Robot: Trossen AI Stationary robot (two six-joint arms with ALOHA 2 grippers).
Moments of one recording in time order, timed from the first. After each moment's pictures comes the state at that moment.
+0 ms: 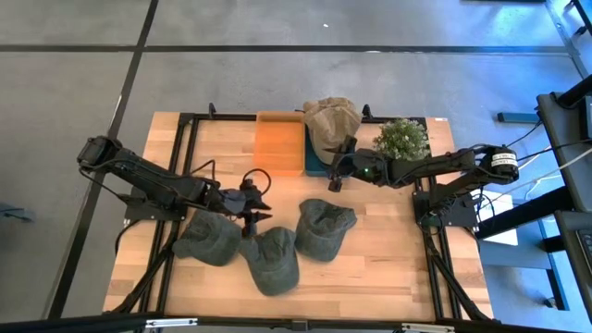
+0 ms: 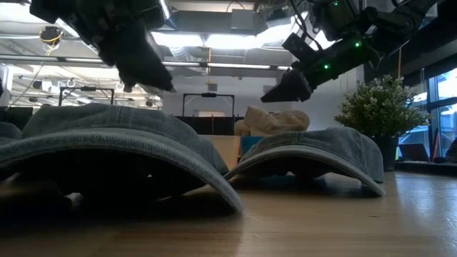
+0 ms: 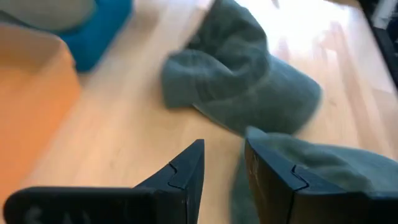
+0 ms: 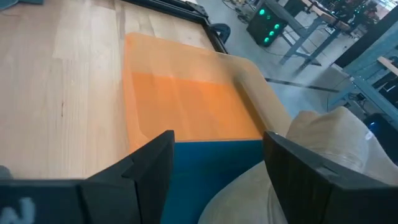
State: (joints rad) left arm -0.24 1.24 0.63 -0.02 -0.25 -0.41; right arm -0.16 1.42 0.61 0.45 0.34 -0.34
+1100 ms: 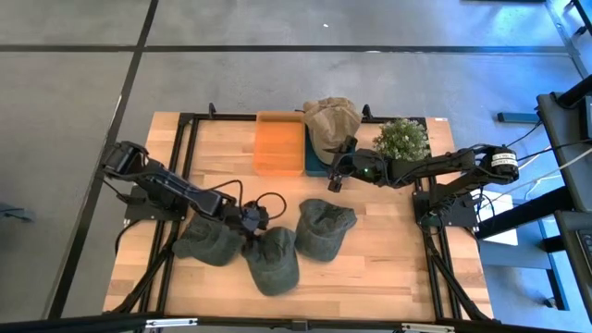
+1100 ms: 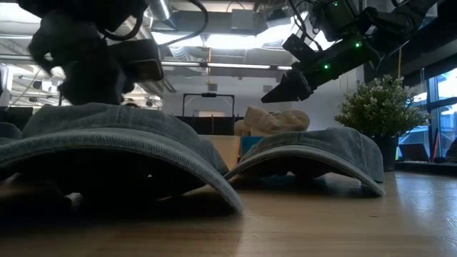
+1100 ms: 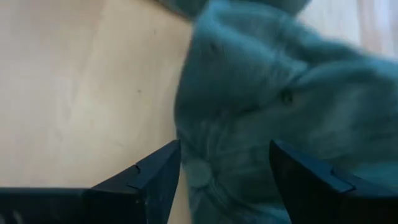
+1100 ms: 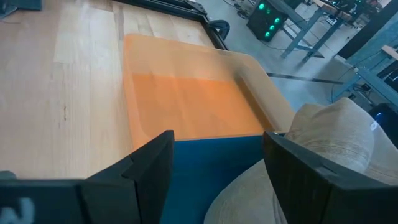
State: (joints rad) left arm -0.29 1.52 0.63 0.02 -0.02 -0.52; right arm -0.16 1.42 0.61 0.44 0.34 -0.29
